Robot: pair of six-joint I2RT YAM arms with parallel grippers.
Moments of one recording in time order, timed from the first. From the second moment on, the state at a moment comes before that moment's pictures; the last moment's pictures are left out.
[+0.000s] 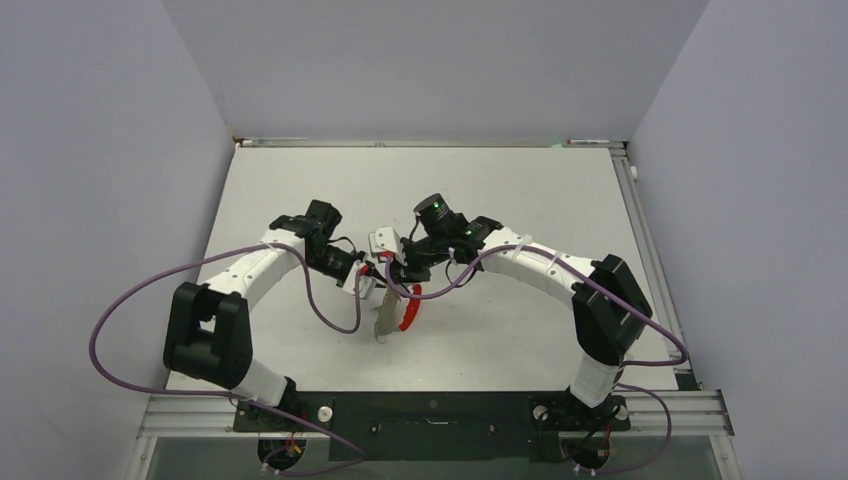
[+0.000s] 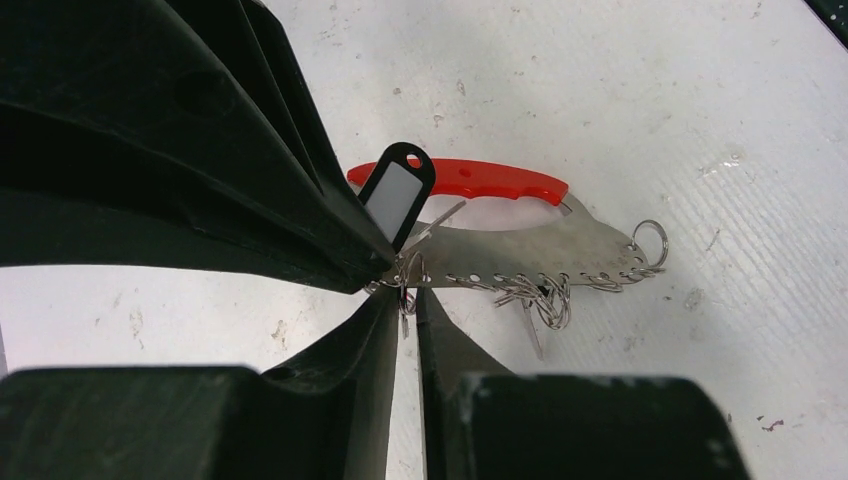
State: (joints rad) left arm -0.31 1.52 1.04 -0.95 1.01 1.88; right arm 0.81 1.74 1.33 -0.41 -0.71 -0.75
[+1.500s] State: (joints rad) left arm -0.27 1.47 0.88 -0.36 0.87 1.08; right arm 0.42 1.65 1.04 -0.21 -0.64 -0.65
